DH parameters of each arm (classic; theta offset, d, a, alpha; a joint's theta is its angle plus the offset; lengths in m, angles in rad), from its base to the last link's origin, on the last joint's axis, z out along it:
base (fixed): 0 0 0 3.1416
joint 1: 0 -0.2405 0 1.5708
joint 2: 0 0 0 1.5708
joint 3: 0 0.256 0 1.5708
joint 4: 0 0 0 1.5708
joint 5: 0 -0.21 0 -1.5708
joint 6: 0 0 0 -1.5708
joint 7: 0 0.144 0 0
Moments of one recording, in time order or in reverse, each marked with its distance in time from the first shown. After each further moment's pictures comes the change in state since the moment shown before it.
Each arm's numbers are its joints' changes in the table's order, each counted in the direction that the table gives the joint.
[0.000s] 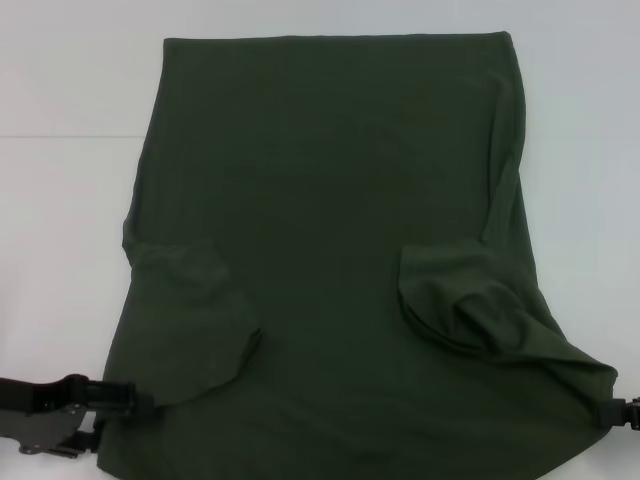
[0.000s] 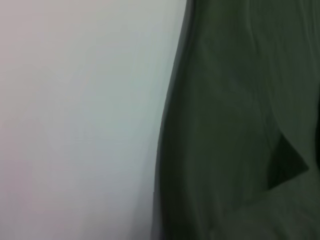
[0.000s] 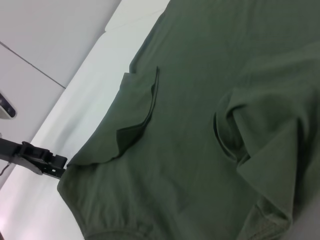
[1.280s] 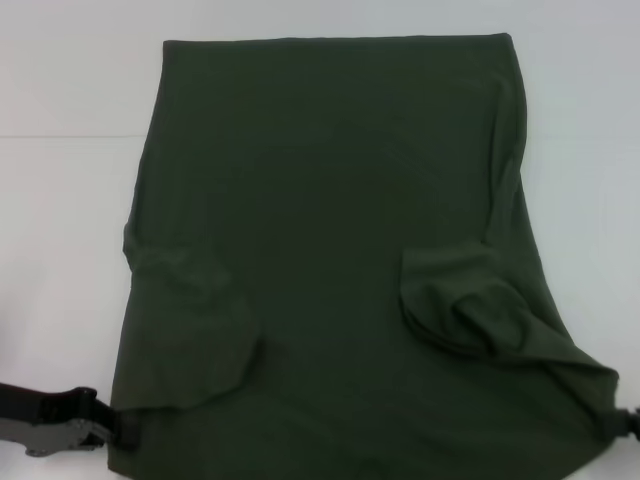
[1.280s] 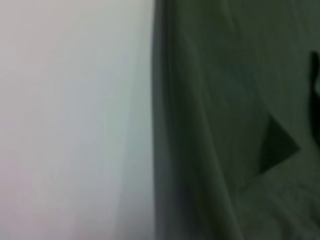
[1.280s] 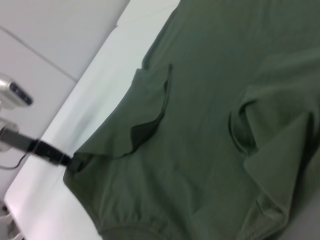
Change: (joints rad) left arm 0.010 0.016 0.058 0.033 0.026 -0.011 0.100; right arm -0.005 -0.013 -0.008 -0.004 -0.001 0.048 -0.017
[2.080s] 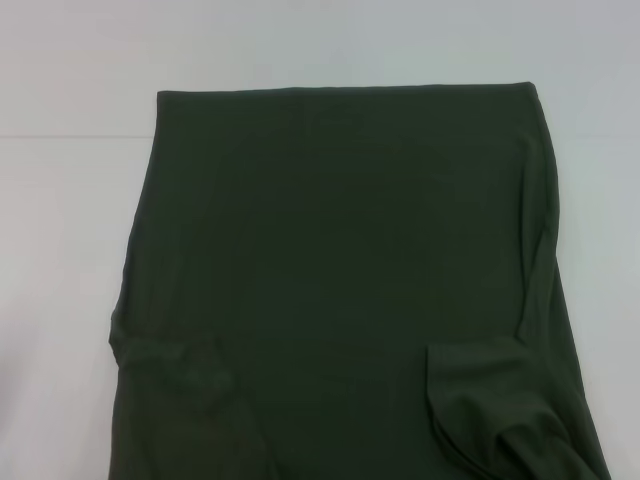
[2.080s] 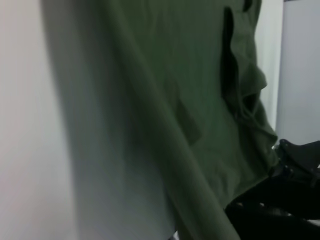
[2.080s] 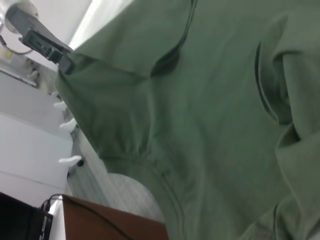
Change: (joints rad) left arm -0.044 0.032 -0.052 0.068 -0.044 -0.347 0.157; right arm 0.012 -0.016 -0.002 -0.112 0.292 0.146 -0.210
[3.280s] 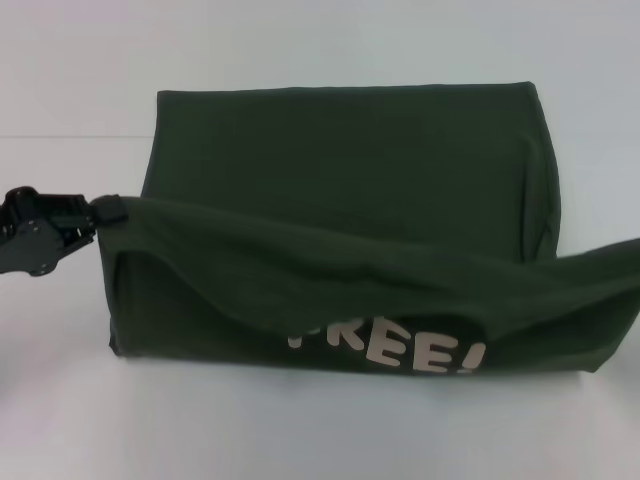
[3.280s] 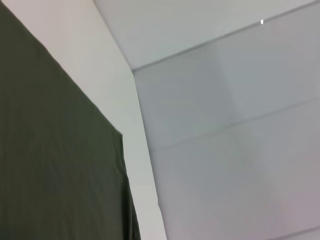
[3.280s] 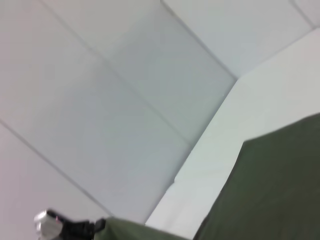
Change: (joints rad) left arm 0.066 -0.003 -0.342 0.024 0.410 0.233 0.005; right arm -0.054 -0.070 0.273 -0.046 -0.557 -0.058 0.219
